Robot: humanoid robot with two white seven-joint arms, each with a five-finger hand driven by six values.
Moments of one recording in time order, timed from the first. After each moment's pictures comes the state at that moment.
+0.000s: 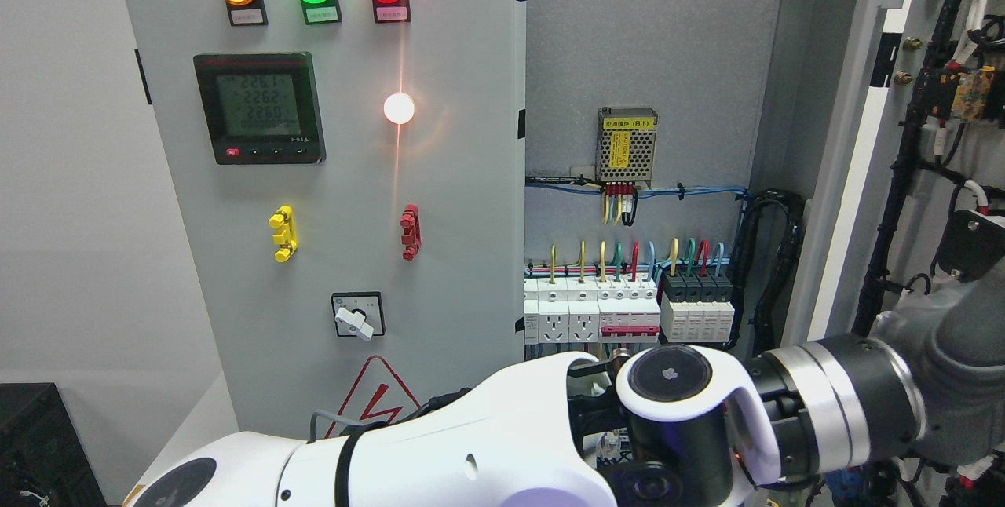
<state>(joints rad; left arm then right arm) -1.50 -0.09 -1.17 -1.57 1.48 0.06 0.08 0.13 0.12 0.07 -0.08 0.00 0.05 0.07</state>
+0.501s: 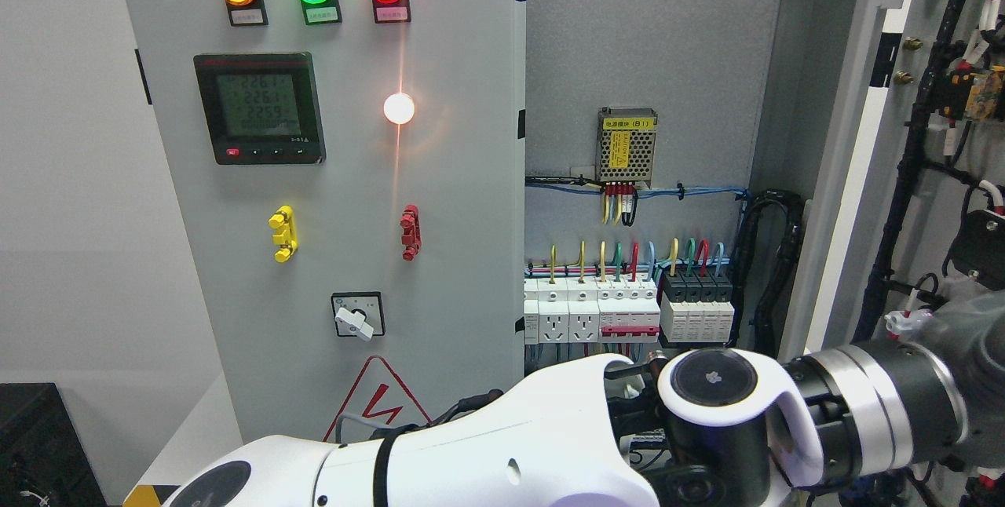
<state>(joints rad) -1.51 -0.14 -1.18 -1.50 1.46 0.06 0.08 0.13 0.12 0.07 -0.08 0.00 0.05 0.07</state>
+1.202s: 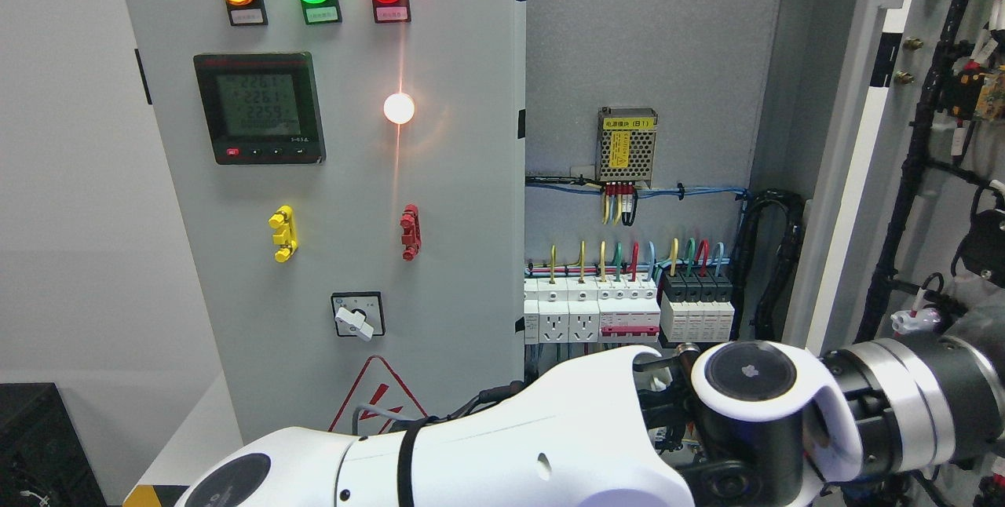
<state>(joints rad) -1.54 -0.18 -1.18 -1.47 1.45 0.06 0.08 0.13 0.12 0.07 -0.08 0.00 0.05 0.07</state>
